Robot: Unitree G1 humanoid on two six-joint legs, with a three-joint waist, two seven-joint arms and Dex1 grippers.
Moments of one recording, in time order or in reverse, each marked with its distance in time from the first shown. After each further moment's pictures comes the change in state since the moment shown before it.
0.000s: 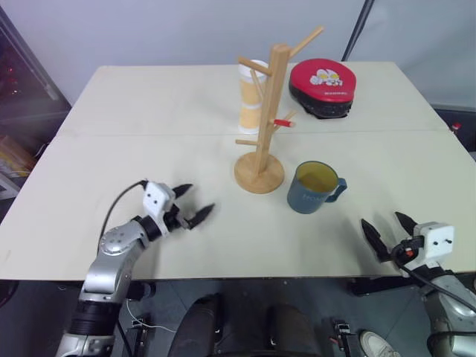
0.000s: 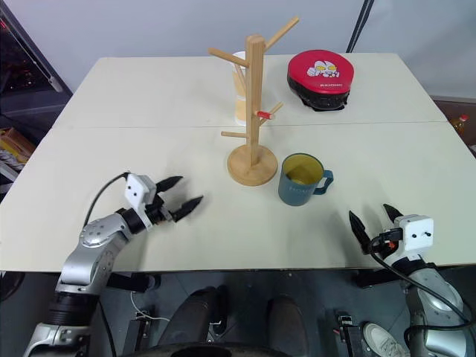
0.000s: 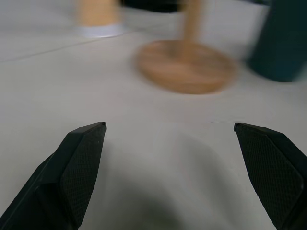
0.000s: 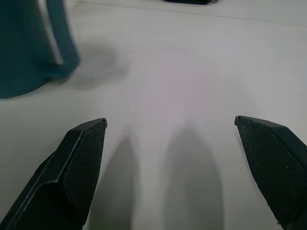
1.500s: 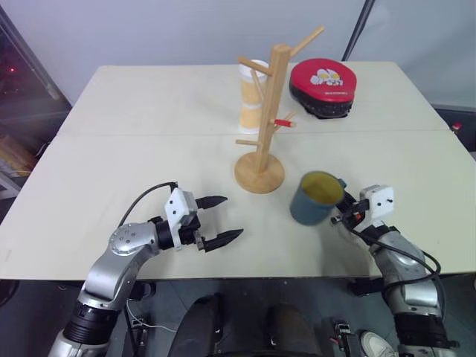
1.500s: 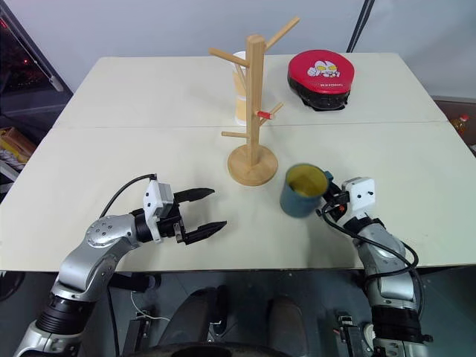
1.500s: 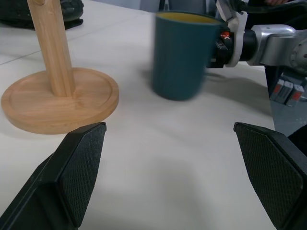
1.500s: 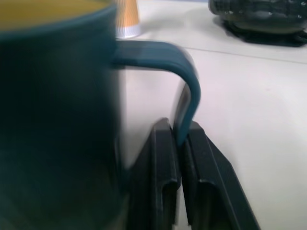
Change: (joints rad) left arm -0.015 0.047 -0.083 -0.170 -0.052 0.103 -0.087; right arm -0.301 0.041 0.222 0.055 -0.065 0.086 -0.061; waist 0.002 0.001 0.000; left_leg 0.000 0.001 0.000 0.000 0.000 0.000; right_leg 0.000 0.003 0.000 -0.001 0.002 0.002
